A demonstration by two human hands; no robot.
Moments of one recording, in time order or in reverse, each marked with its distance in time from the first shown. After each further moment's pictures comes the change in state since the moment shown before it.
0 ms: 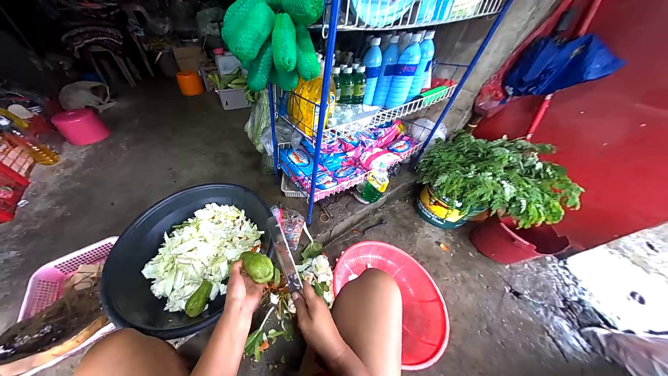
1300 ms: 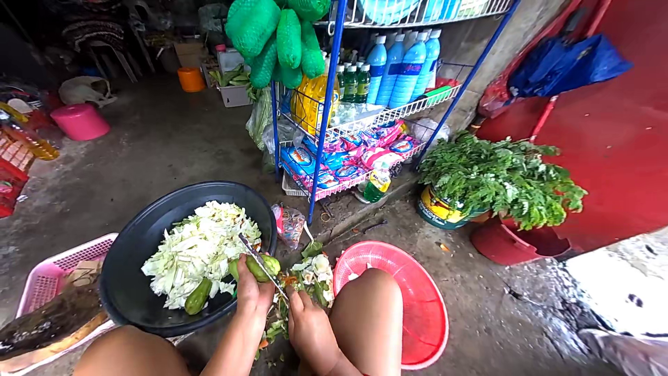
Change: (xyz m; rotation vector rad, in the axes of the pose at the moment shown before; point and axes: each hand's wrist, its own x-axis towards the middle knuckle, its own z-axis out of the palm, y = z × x) left_hand -0.026 -0.014 0.030 -0.206 0.027 0.097; right_hand -0.013 -0.016 0.024 -0.667 0.341 -0.350
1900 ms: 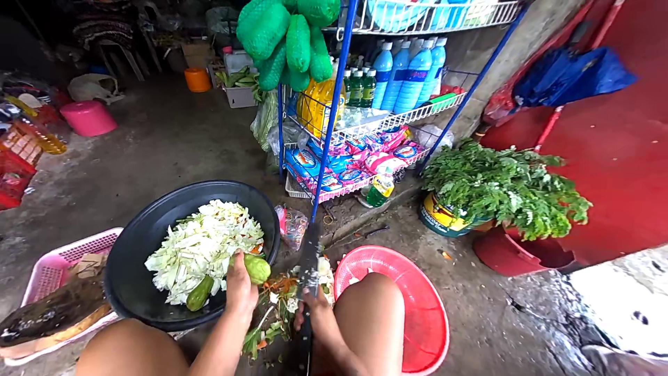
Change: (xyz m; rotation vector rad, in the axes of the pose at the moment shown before) left_hand 0.026 0.020 -0.027 0.376 0.001 0.177; right_hand 0.010 0.021 0.013 1.534 -0.196 0.970
